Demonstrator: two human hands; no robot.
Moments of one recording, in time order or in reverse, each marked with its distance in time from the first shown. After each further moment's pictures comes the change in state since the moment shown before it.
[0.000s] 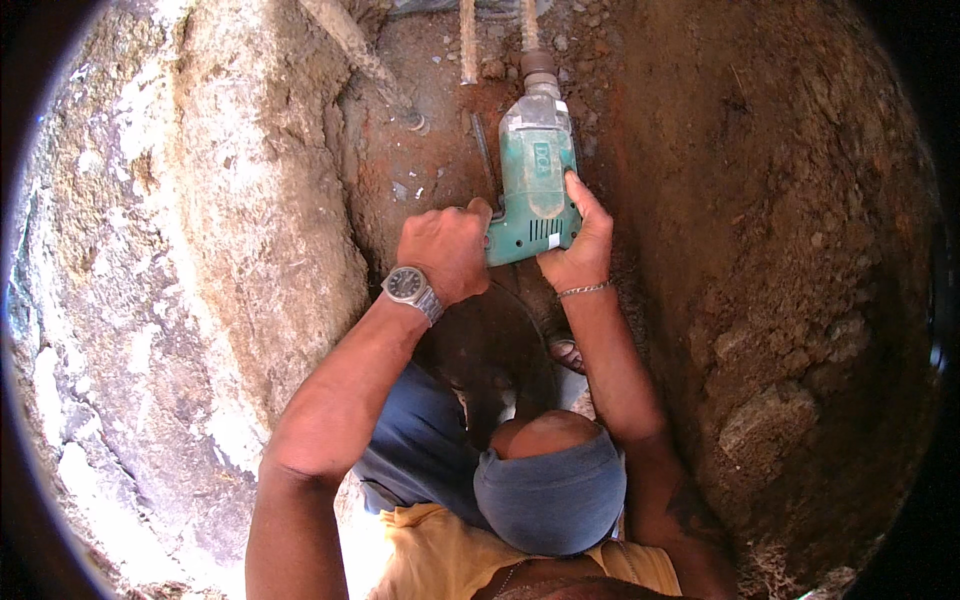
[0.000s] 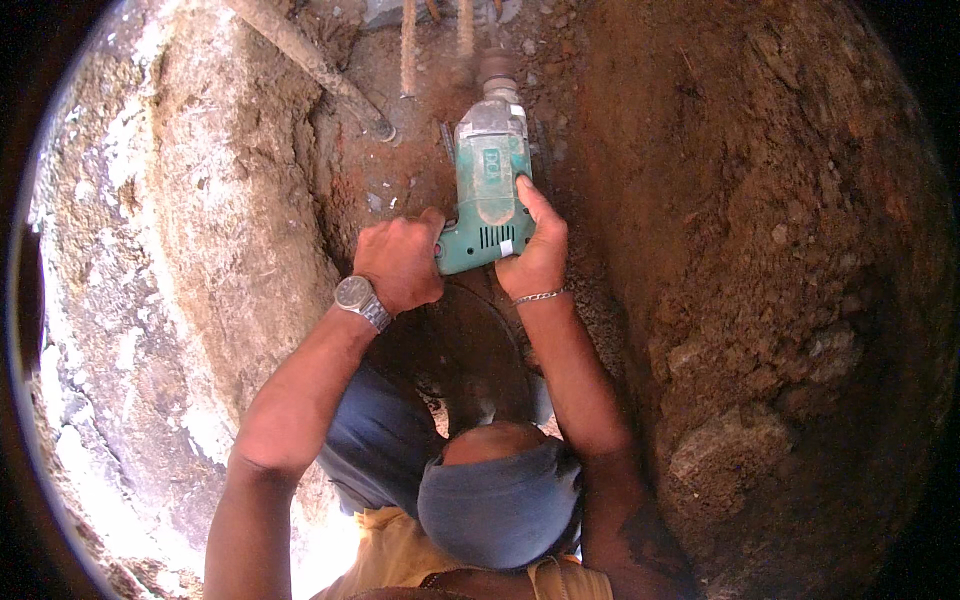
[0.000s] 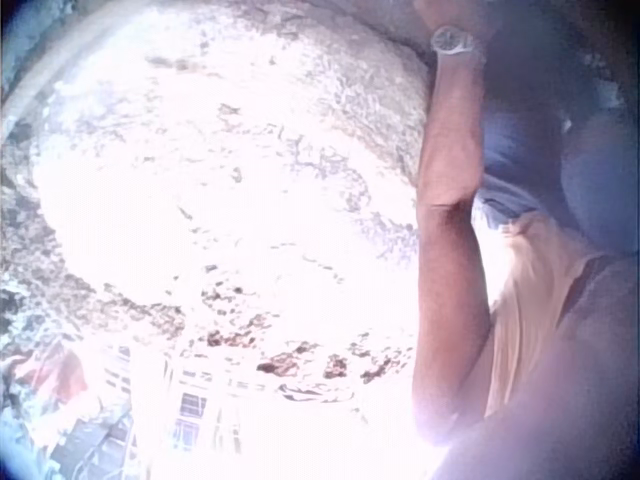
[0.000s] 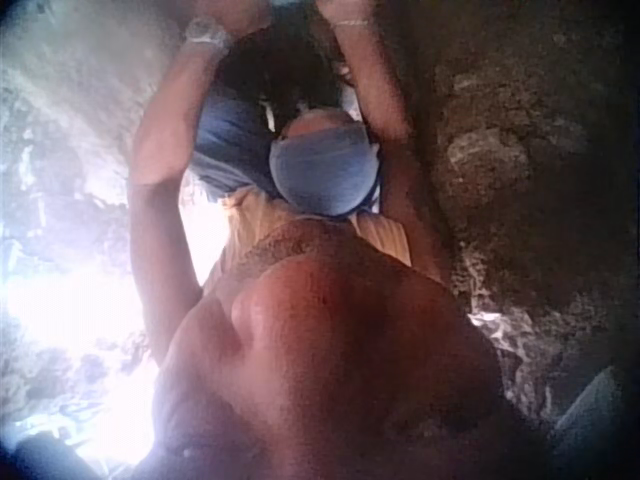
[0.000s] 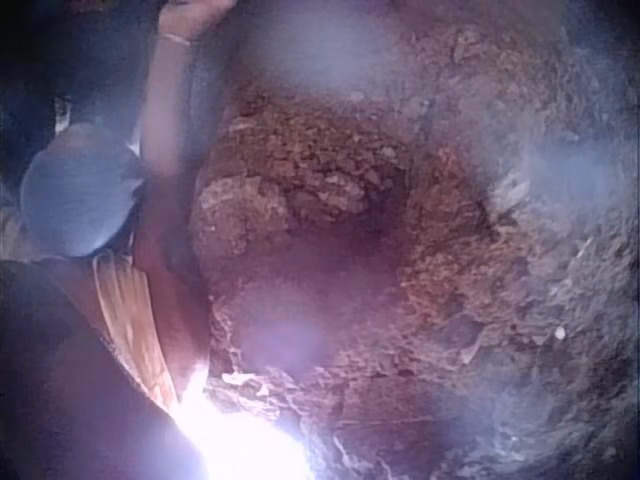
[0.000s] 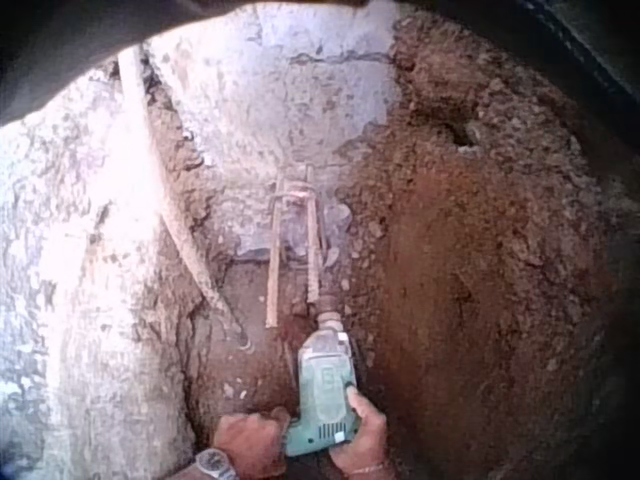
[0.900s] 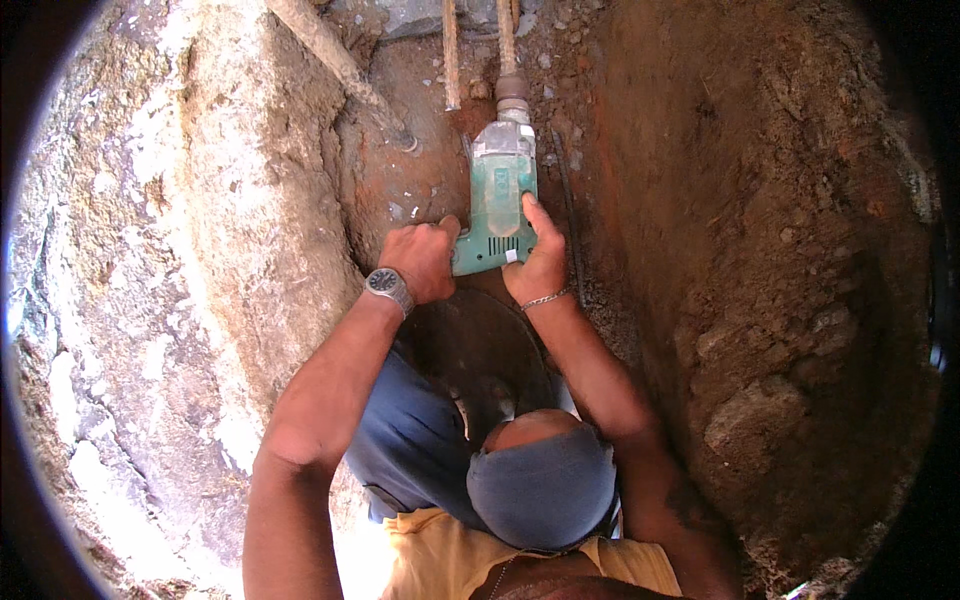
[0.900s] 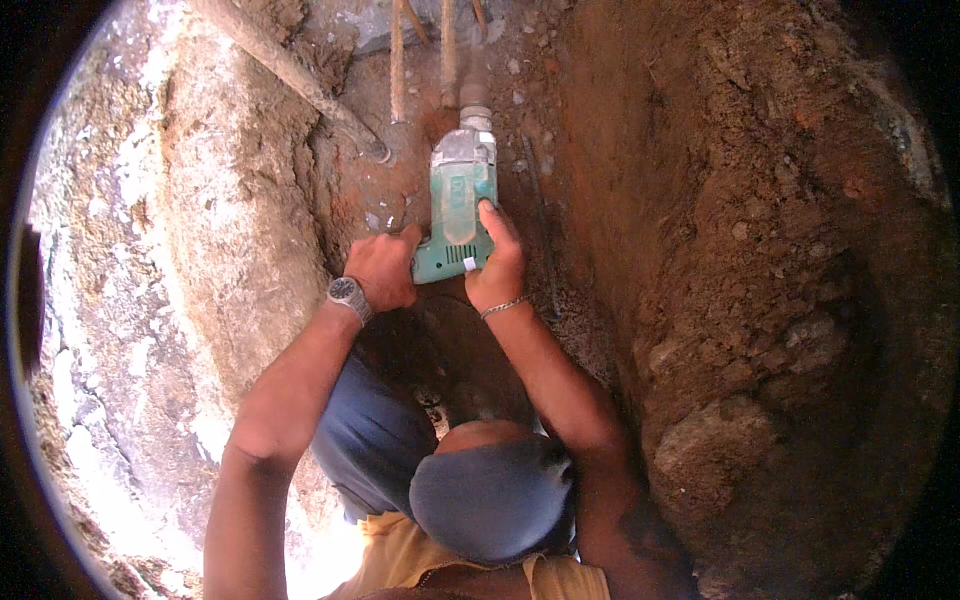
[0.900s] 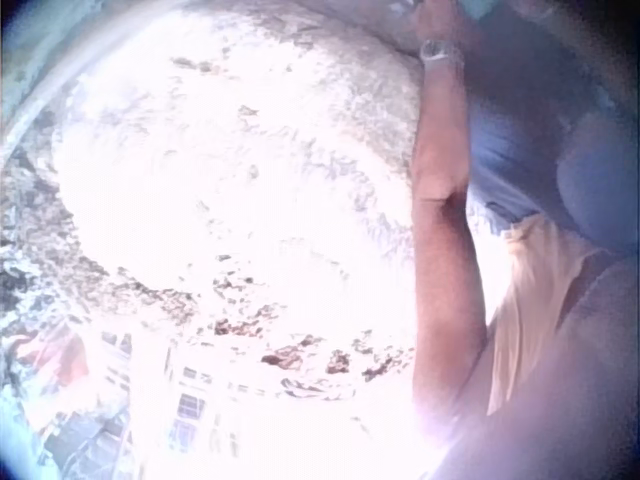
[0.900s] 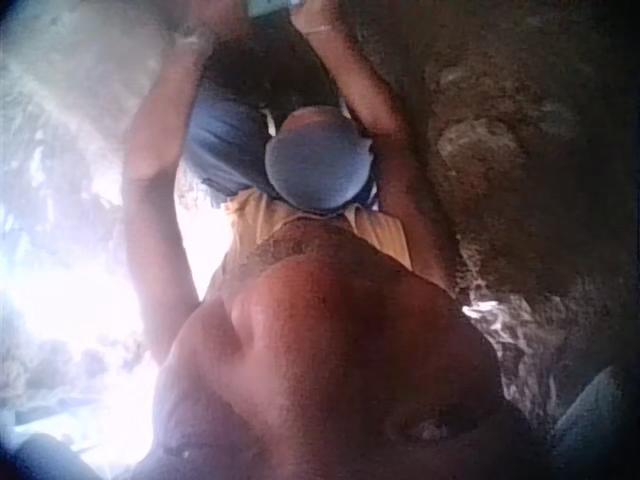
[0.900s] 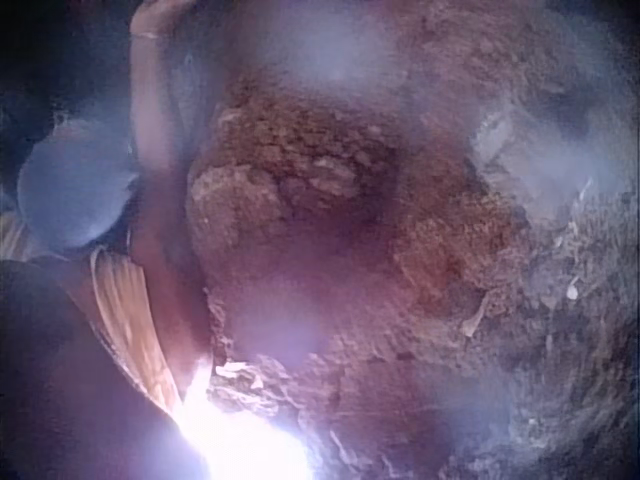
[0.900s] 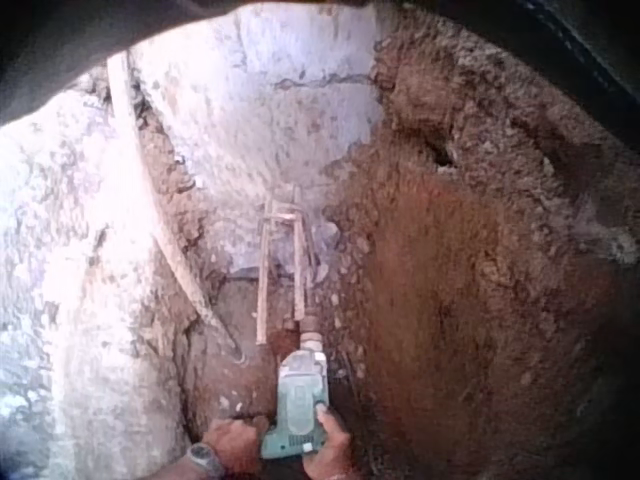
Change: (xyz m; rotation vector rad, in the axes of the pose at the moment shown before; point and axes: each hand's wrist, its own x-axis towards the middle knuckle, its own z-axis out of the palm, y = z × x) left_hand 0.012 -0.040 0.023 0.067 -0.067 0.015; right_hand 0.009 0.039 -0.013 -0.207 0.014 -0.123
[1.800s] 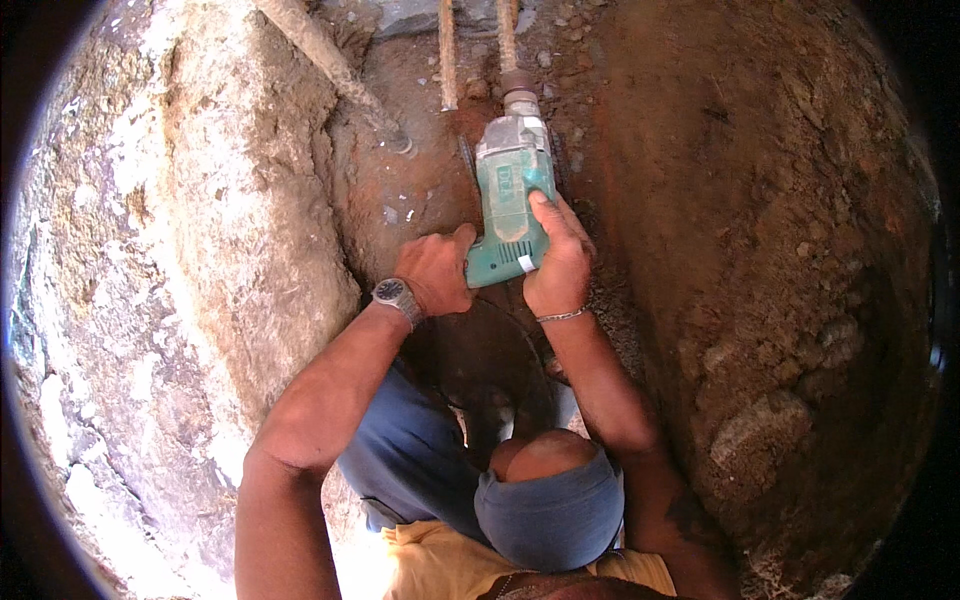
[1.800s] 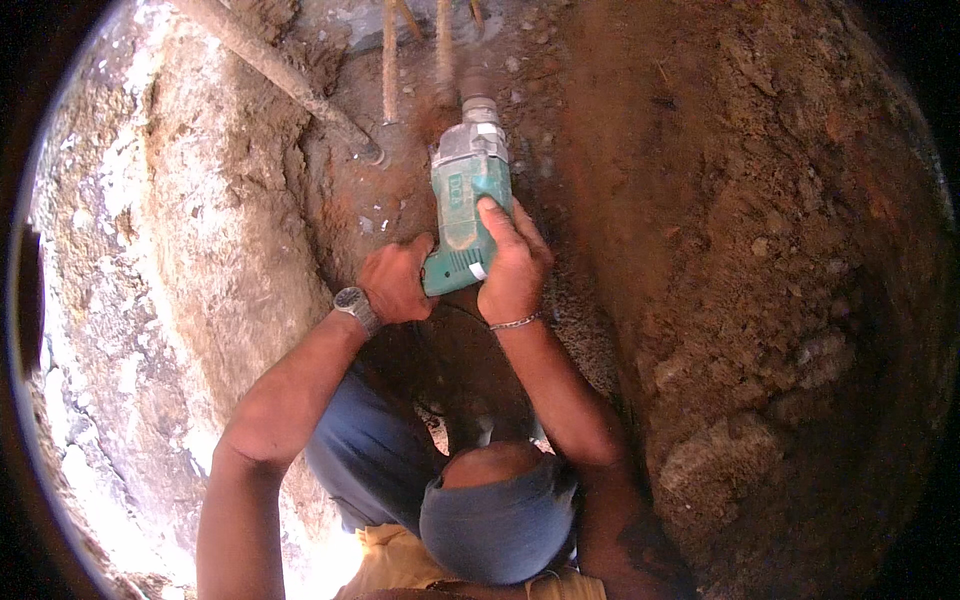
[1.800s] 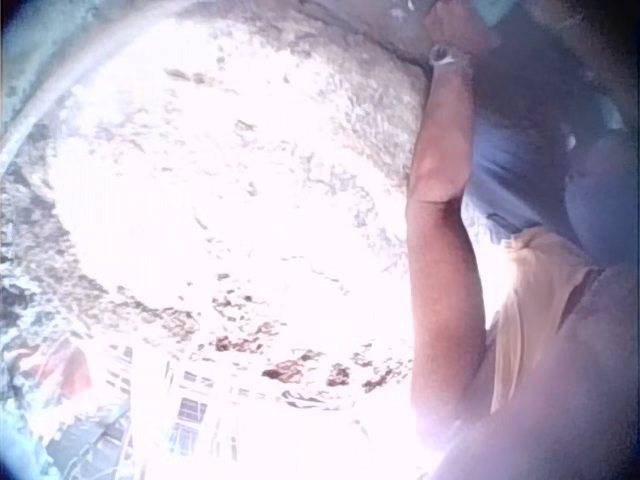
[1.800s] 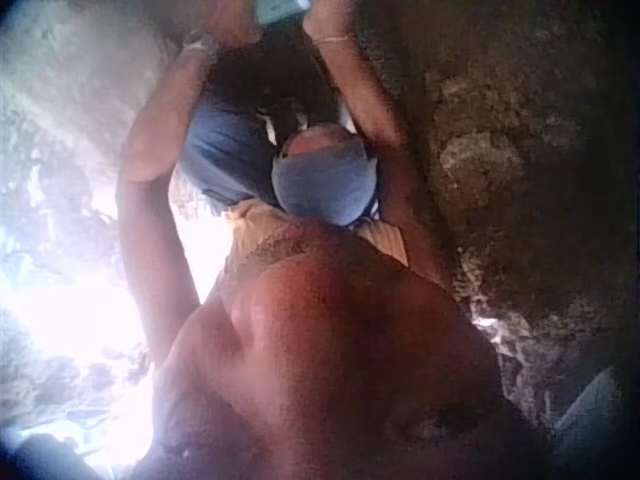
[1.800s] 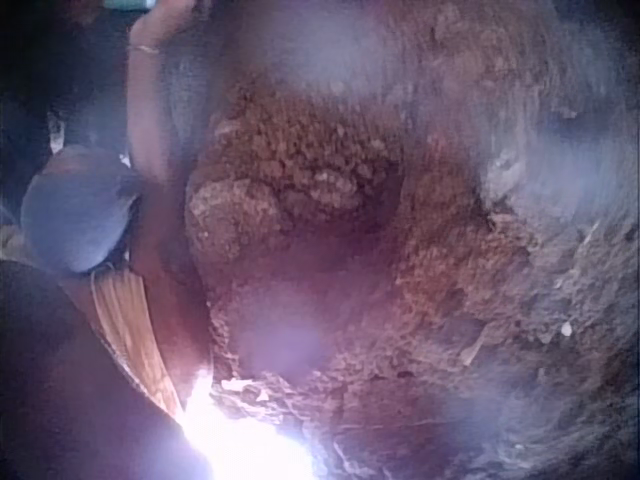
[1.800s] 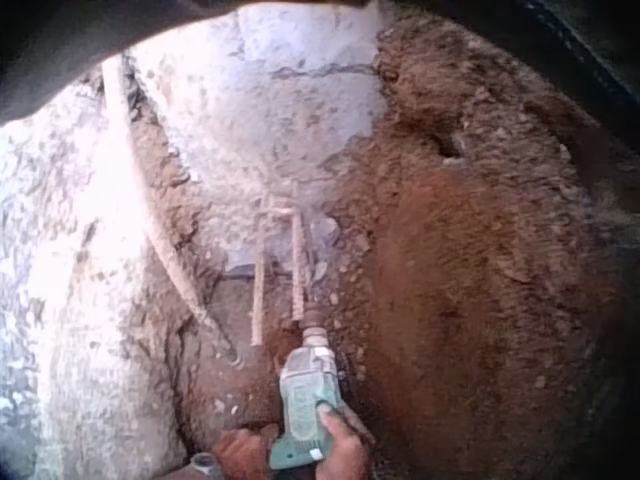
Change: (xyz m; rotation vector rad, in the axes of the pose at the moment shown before) left_hand 0.004 0.010 0.017 -0.226 0.030 0.063; right_hand -0.018 -0.038 0.023 -0.243 0.164 -0.181
